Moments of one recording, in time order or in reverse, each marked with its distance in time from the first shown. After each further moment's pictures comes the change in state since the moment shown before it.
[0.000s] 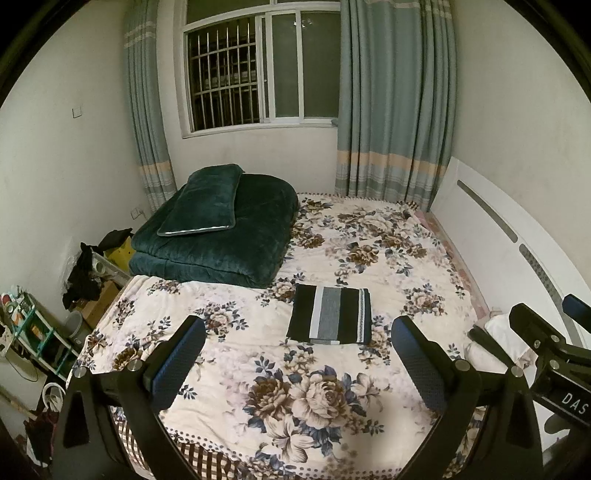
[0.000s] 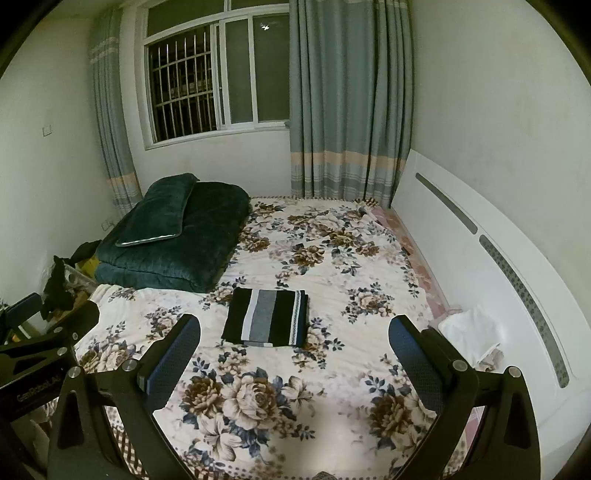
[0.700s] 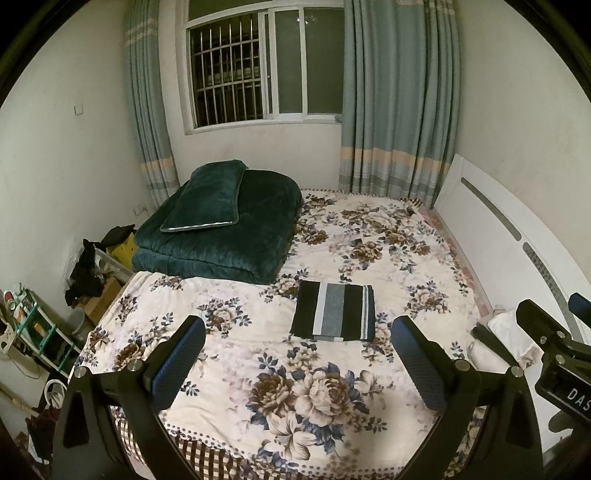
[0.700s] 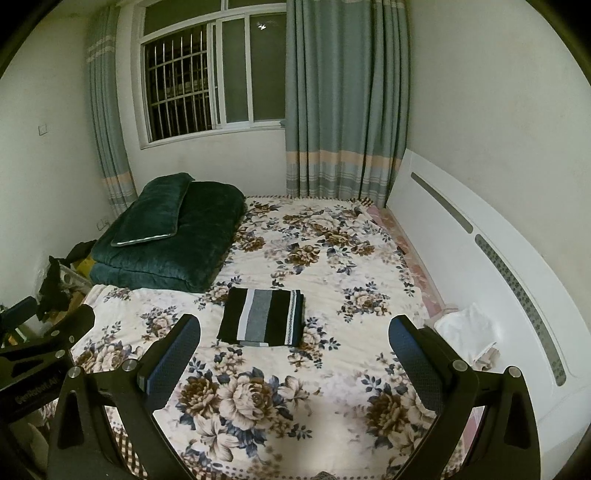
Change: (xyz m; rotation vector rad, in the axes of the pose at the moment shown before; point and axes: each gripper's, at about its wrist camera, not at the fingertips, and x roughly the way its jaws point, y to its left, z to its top) left arm -0.001 0.004 0.004 0.001 0.002 0.005; right arm 0.004 0.007 0.003 0.008 -0.003 -0.014
